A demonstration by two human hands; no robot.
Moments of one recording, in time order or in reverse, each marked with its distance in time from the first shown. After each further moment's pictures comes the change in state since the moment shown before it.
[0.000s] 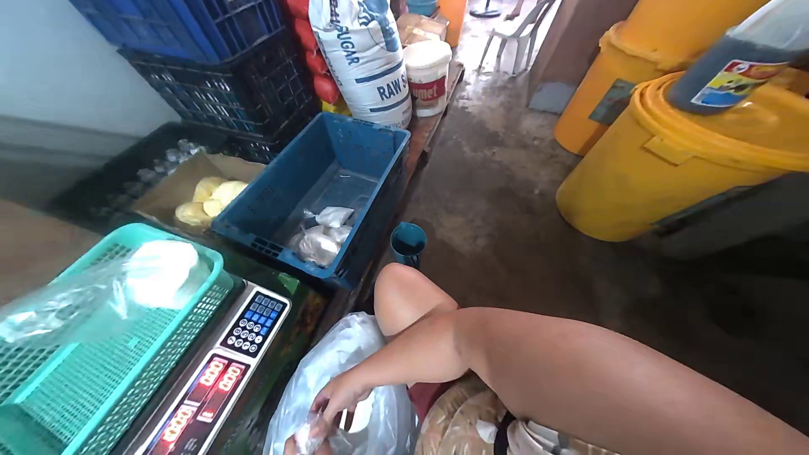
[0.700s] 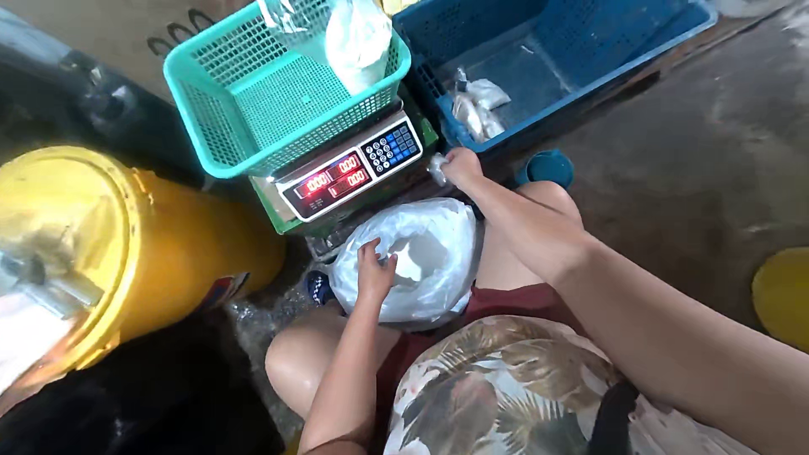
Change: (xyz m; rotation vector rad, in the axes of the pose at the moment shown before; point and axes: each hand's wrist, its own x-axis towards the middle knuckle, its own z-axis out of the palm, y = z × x) left_hand 0.039 -0.044 -0.014 -0.118 -0.245 -0.144; right_hand 0.024 -0.092 -0.121 -0.513 0.798 0.205
